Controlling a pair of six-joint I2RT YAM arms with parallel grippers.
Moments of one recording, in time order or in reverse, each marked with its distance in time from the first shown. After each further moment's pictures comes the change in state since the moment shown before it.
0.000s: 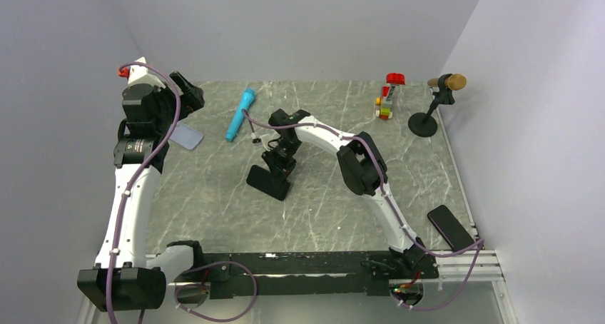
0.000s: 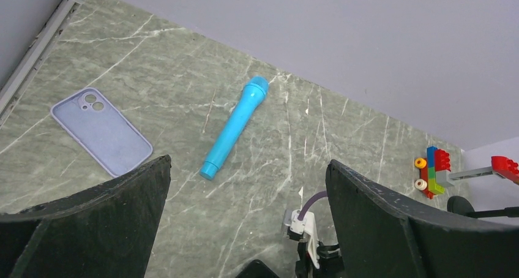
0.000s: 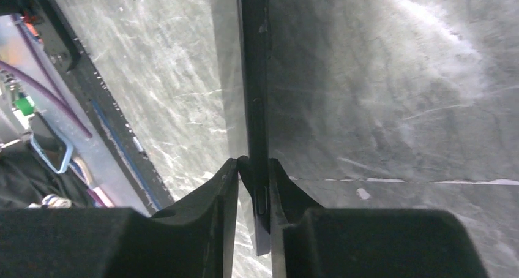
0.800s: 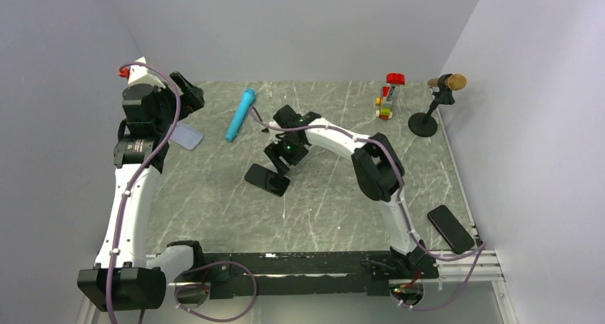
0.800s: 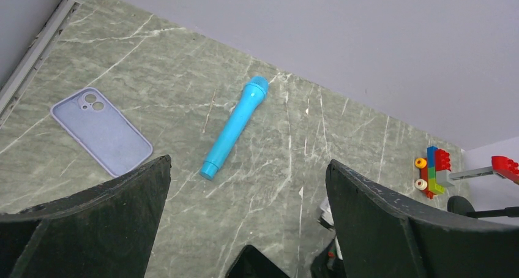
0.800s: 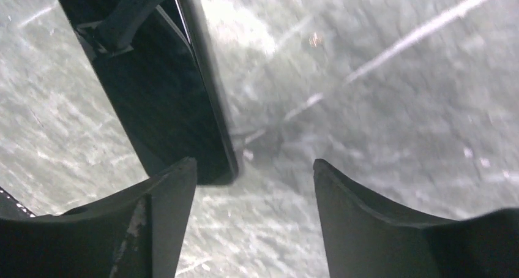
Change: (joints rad) left arm 0.000 0.000 0.000 0.000 0.001 0.000; right arm 0.005 -0.174 -0.197 0.266 0.405 0.107
